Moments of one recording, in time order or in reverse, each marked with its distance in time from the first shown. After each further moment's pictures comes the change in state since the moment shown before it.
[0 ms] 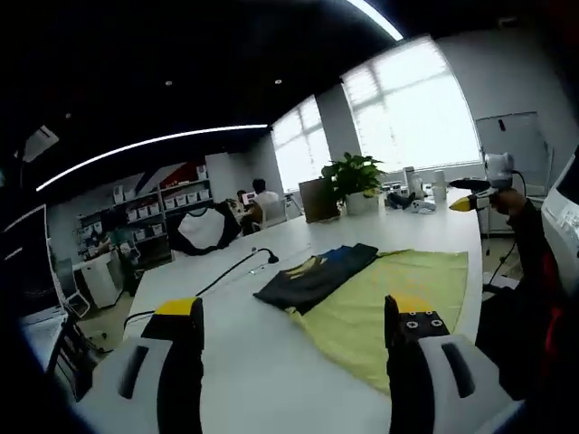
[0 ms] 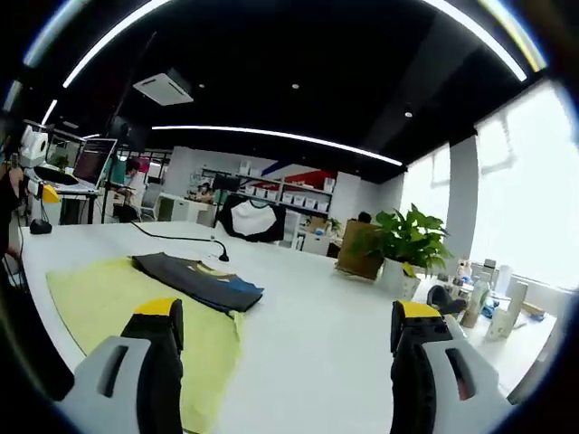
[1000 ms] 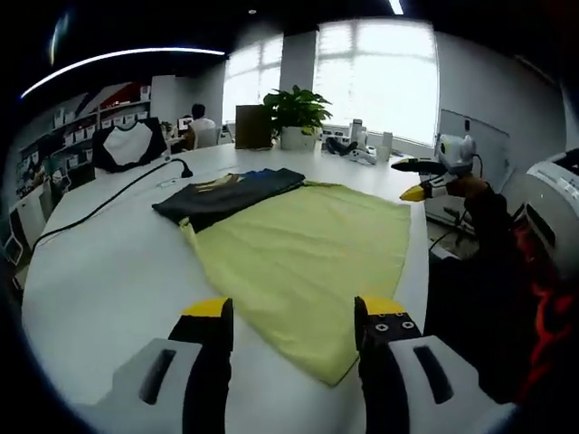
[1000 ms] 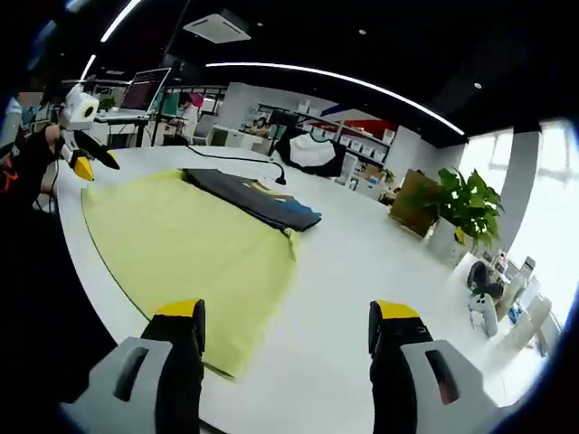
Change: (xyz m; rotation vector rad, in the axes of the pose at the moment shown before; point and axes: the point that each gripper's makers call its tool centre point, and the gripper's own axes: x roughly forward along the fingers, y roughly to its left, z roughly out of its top) left arm 0.036 -0.092 -0.098 -0.212 0.276 -0.359; right arm -0.003 0.056 -0.088 -0.140 0.268 0.254
